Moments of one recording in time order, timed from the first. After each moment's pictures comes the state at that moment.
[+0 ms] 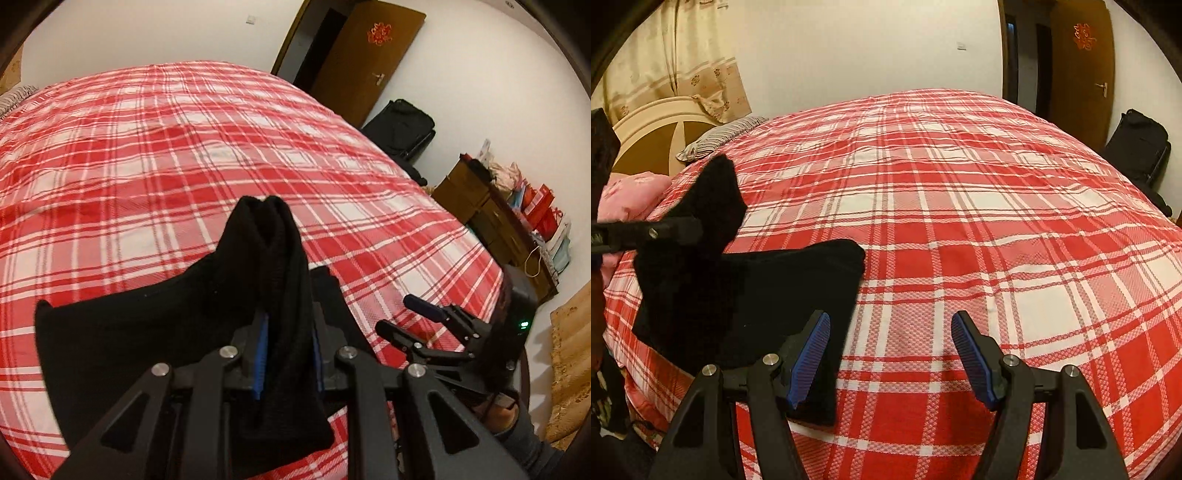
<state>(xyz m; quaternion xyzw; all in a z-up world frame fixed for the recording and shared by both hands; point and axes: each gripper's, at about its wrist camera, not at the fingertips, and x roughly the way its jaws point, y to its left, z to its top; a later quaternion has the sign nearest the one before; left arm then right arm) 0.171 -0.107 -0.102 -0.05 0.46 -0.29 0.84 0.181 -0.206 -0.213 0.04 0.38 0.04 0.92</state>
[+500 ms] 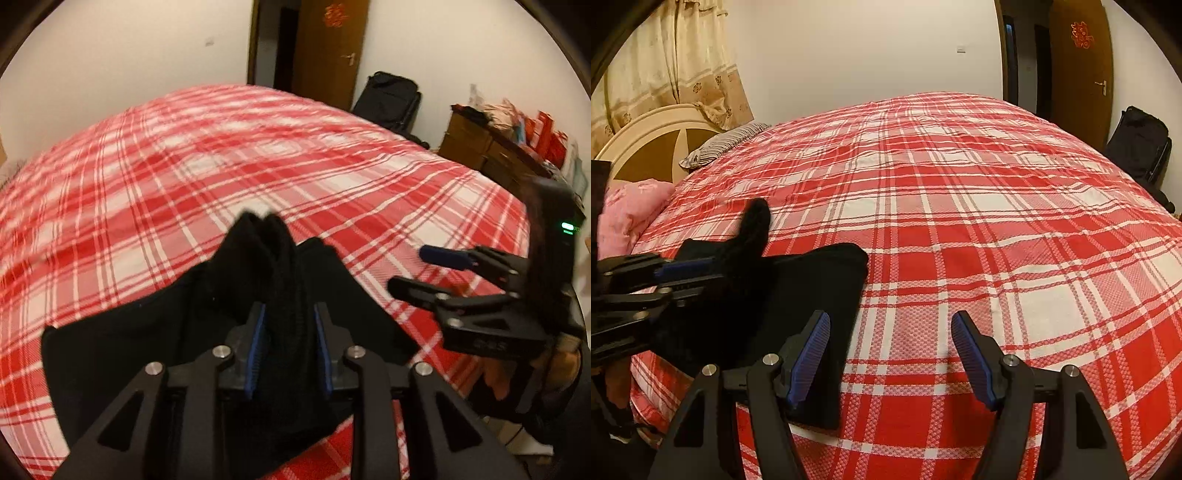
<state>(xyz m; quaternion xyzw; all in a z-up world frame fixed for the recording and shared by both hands) 0.135 -0.138 -0.113 0.08 0.40 -0.30 0.86 0.179 -0.207 -0.214 0.06 0.37 0.05 0.93</state>
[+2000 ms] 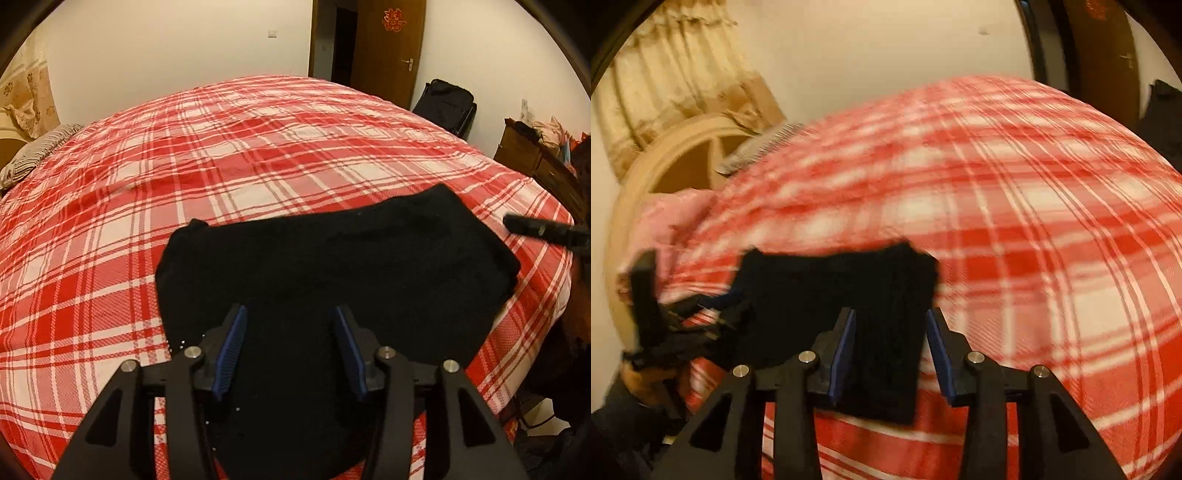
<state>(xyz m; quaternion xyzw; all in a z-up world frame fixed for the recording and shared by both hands) 0.145 -0.035 -0.159 0.06 0.41 -0.19 0.89 0.190 -0.176 -0.180 0.12 0.38 0.16 0.90</state>
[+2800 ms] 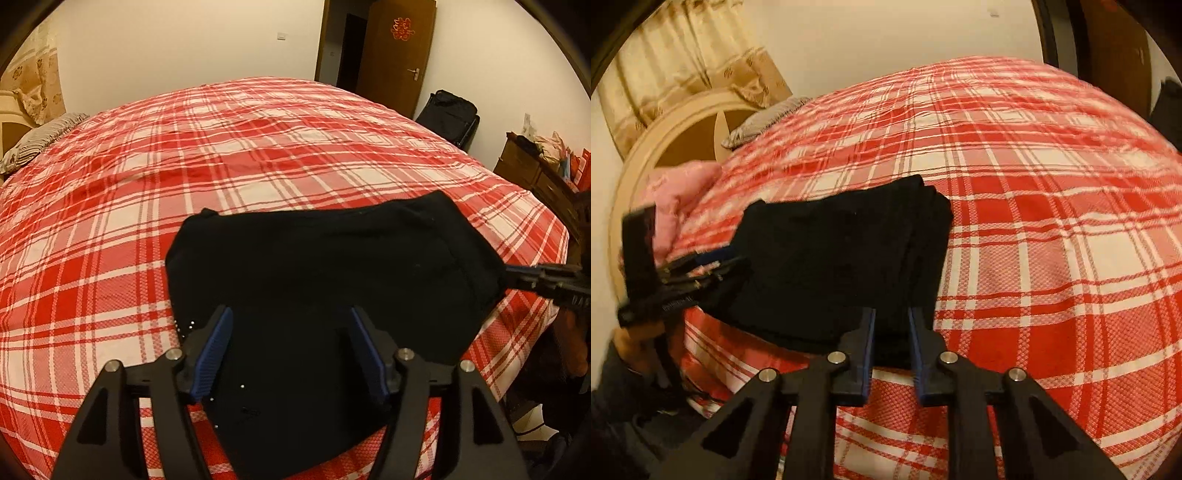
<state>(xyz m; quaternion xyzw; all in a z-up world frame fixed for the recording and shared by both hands) 0.138 -0.023 -0.158 0.03 0.42 -0.19 0.89 0.153 -0.175 -0.216 0.07 0.42 0.14 0.89</state>
